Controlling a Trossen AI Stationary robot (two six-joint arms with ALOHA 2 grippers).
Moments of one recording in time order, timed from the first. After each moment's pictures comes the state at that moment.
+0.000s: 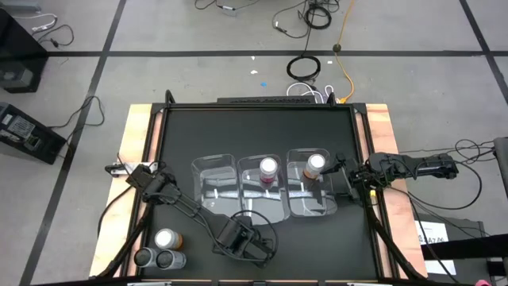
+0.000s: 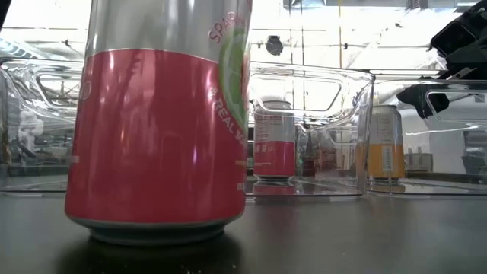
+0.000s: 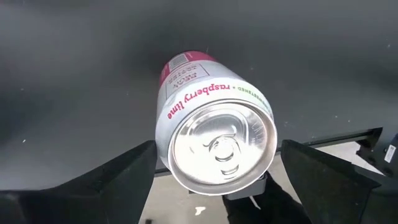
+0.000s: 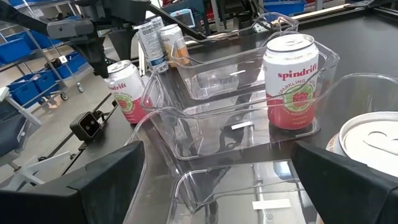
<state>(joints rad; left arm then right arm) -0.54 2.29 2.27 -1.31 0.05 -2.01 0.12 0.00 0.11 -0.32 -0.08 0.27</state>
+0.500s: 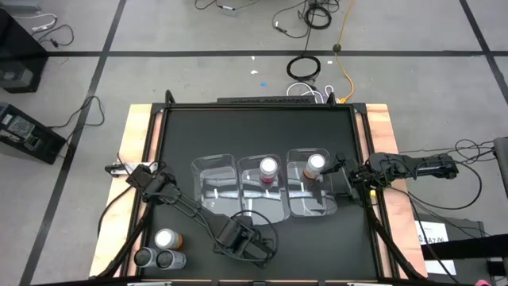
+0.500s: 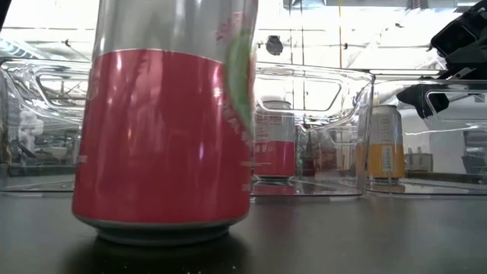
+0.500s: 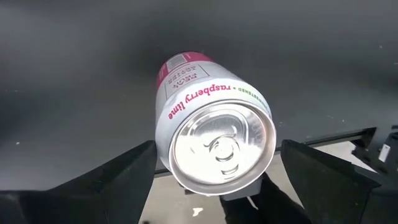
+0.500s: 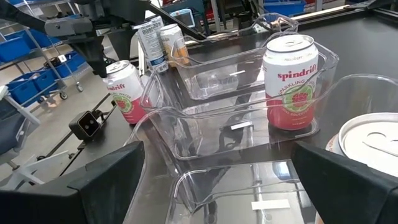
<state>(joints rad) -0.54 2.29 2.27 -1.30 0.04 -2.01 0.12 0.00 0.11 -0.32 -0.08 0.26</state>
